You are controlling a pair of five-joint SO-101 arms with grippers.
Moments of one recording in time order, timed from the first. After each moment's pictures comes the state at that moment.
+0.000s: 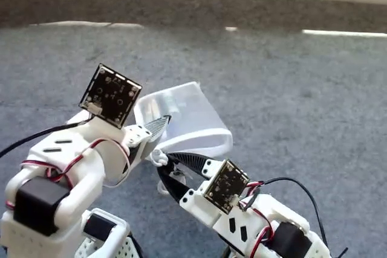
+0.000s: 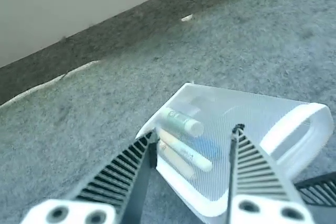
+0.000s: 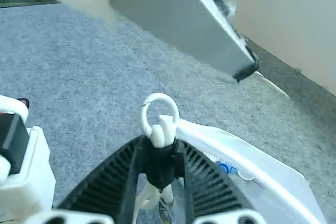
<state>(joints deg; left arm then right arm) 16.3 -60.9 21.1 82.9 -4.5 -55.6 -99.7 67.5 54.3 10.4</state>
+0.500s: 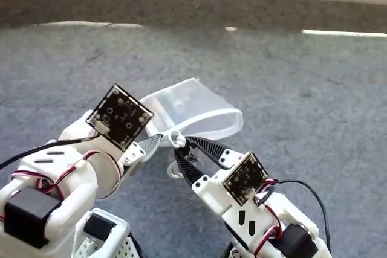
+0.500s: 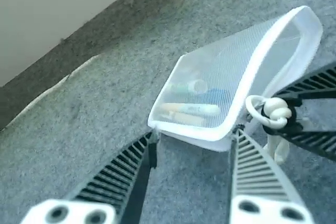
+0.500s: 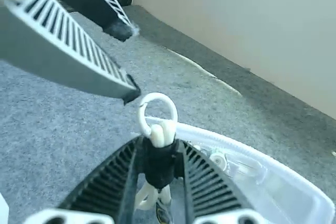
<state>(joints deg) 16.2 -61.9 18.5 91.6 -15.9 -45.5 -100.5 66.4 54.3 10.4</state>
